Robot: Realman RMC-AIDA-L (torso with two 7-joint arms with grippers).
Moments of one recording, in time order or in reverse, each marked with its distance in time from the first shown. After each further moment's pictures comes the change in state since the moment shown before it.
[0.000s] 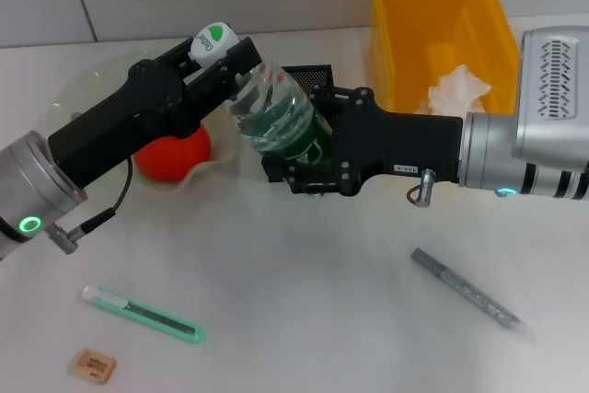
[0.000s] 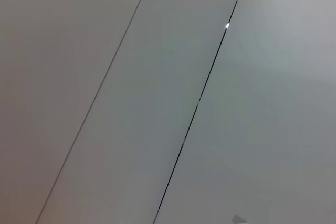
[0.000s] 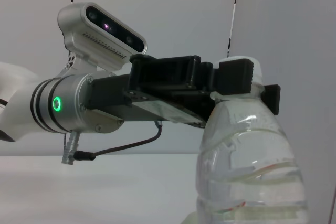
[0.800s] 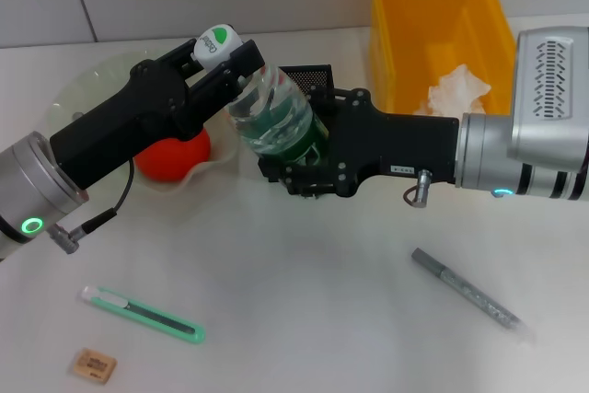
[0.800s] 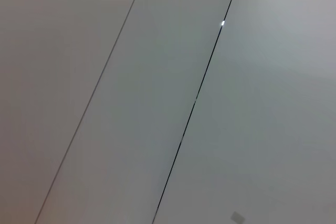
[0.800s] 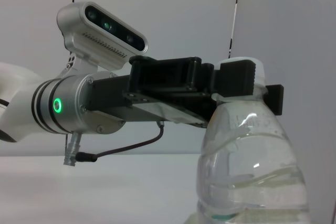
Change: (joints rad) left arm -0.005 0.000 -0.002 -0.006 0.004 0.008 0.023; right arm 0.004 0.000 -0.010 0.008 0.003 0.008 0.000
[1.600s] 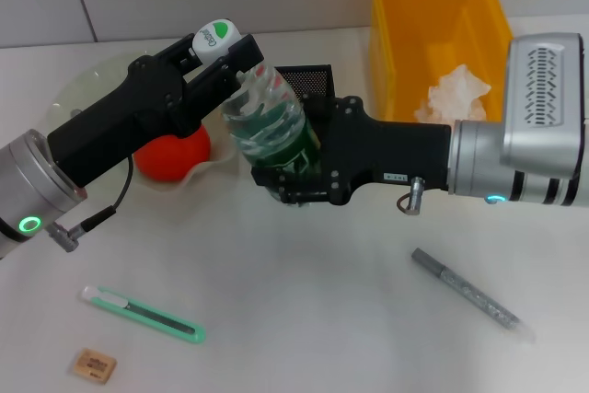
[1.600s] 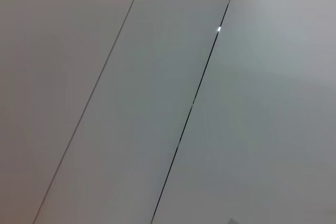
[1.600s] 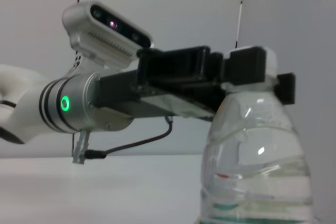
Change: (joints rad) left arm 0.000 0.000 0.003 0.002 -0.015 0.013 0.000; right arm -0.002 -0.001 -0.048 0.006 0.030 0.015 -0.002
